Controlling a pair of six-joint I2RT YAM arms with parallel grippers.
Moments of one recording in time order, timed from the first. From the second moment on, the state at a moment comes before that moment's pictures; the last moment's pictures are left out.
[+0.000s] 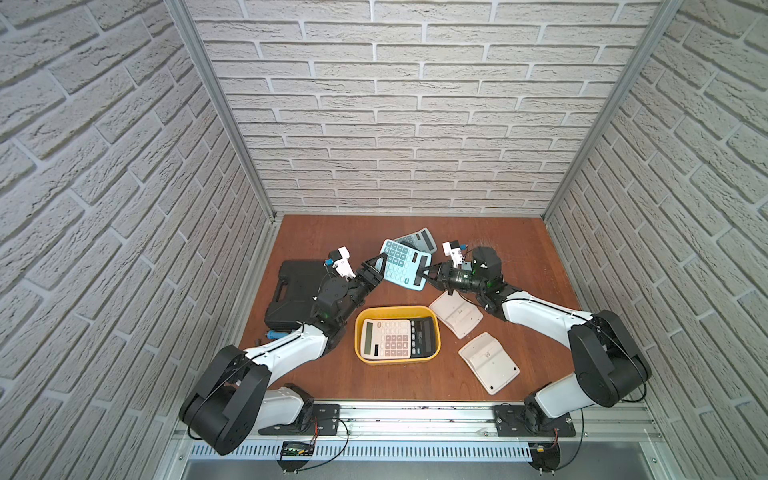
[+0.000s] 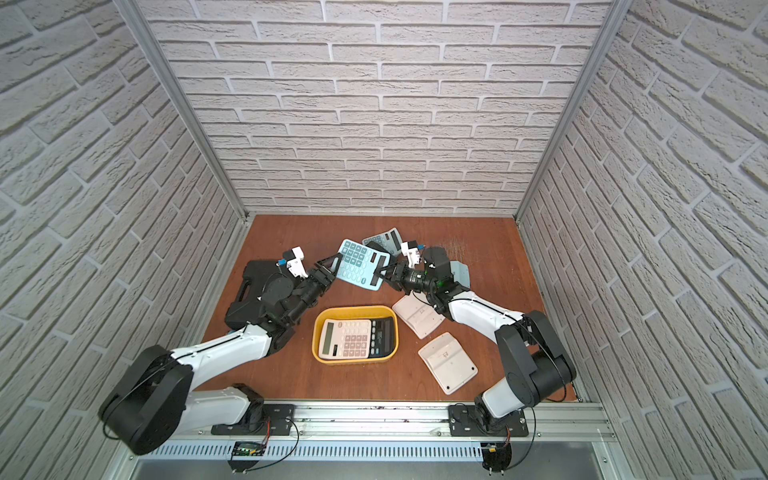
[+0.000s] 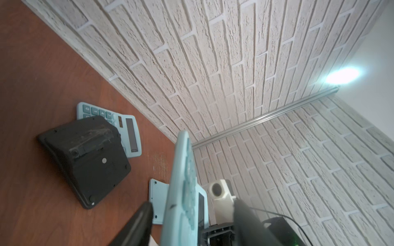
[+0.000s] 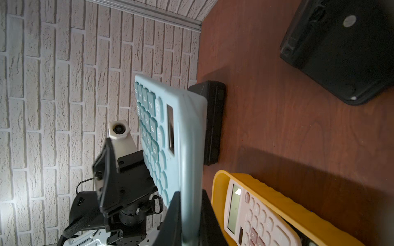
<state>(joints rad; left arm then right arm) -0.44 1.21 0.46 0.76 0.05 -1.17 0.40 1.51 0.82 0.32 -0.70 1.12</state>
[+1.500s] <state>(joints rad) -0.30 1.01 0.49 -0.07 0.04 -0.95 0.53 1.39 0.74 -0.37 -0.56 0.71</state>
